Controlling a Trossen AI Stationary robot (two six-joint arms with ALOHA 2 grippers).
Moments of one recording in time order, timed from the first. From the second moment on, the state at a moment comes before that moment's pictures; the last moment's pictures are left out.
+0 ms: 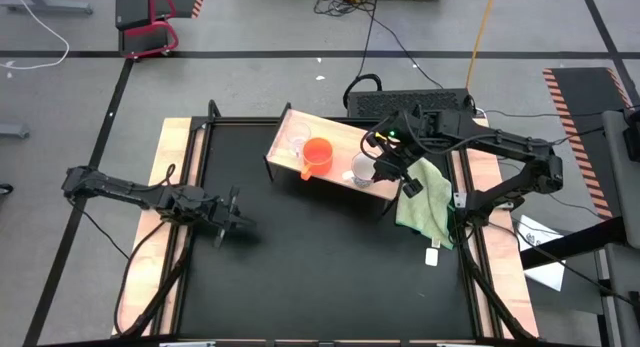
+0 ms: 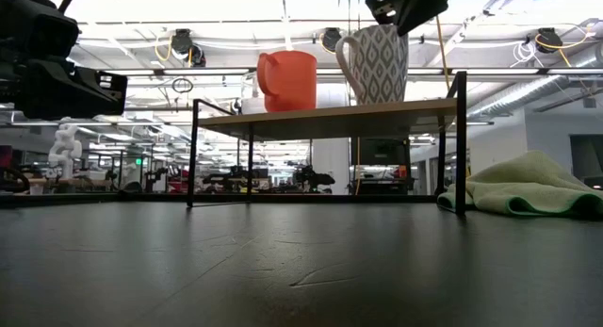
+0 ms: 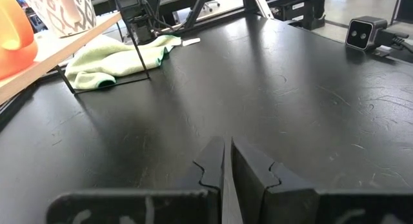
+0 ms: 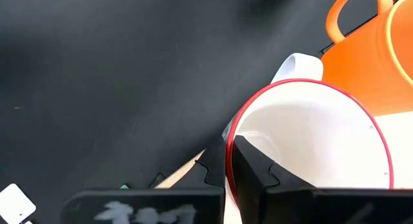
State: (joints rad) left arm -0.17 0.34 0.01 0.07 0.09 0.25; right arm -0.27 1.39 1.46 -1.12 -0.35 -0.83
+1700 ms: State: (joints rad) left arm -0.17 0.34 0.01 0.05 0.13 0.26; right arm -0.34 1.41 1.46 -1.13 -0.34 -0.84
